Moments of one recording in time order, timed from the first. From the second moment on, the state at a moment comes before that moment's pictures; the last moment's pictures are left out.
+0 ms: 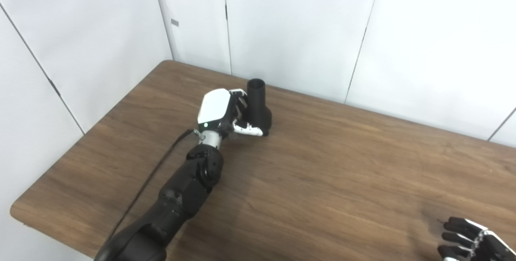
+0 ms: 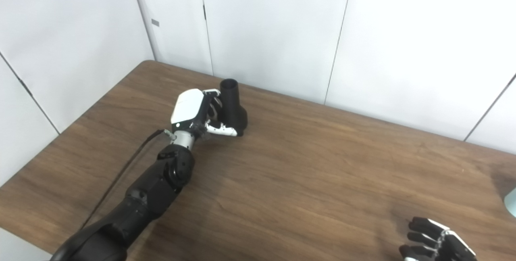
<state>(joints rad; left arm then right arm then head) -0.47 0.35 -0.19 0.61 0.63 -0.03 0.43 0.19 -0.16 -0.04 -0.34 -0.06 0.10 0.09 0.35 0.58</state>
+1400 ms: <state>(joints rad) -0.38 0.34 -0.28 0.45 0.74 -0.41 0.50 0.18 -0.09 -0.15 -0.51 -0.10 0.19 -0.01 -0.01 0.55</state>
